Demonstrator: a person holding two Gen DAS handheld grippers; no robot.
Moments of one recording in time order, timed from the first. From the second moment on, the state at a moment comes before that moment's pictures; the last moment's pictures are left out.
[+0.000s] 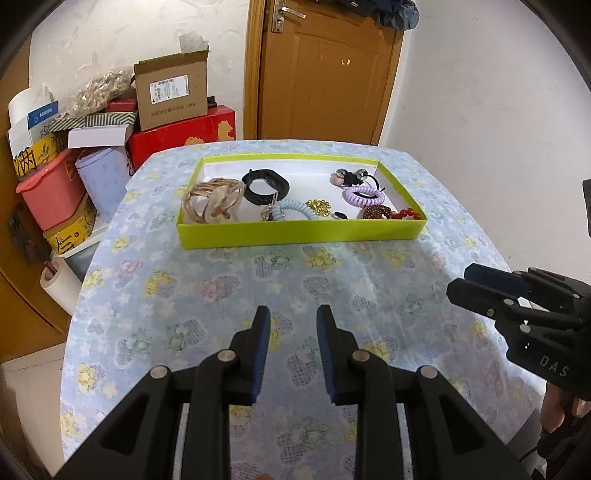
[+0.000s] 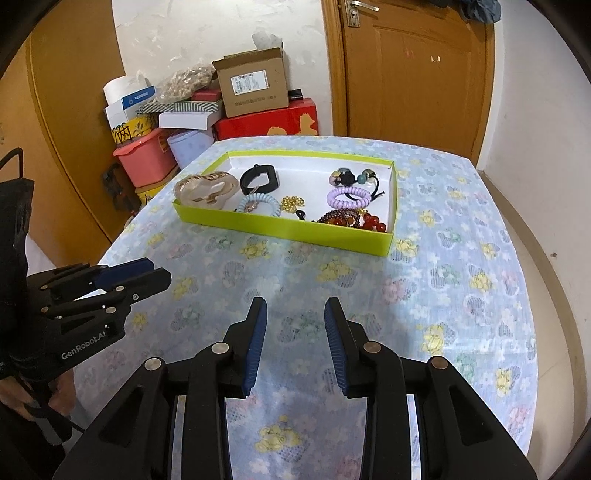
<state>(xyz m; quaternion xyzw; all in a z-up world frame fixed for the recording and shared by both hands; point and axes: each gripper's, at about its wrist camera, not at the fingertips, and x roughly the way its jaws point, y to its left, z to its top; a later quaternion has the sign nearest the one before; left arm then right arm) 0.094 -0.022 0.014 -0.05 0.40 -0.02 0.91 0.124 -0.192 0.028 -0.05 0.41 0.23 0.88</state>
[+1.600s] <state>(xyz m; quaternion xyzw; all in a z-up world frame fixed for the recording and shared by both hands) 0.088 -0.023 0.013 -0.04 0.40 0.00 0.92 0.118 -0.192 0.028 -0.05 0.41 0.23 0.88</state>
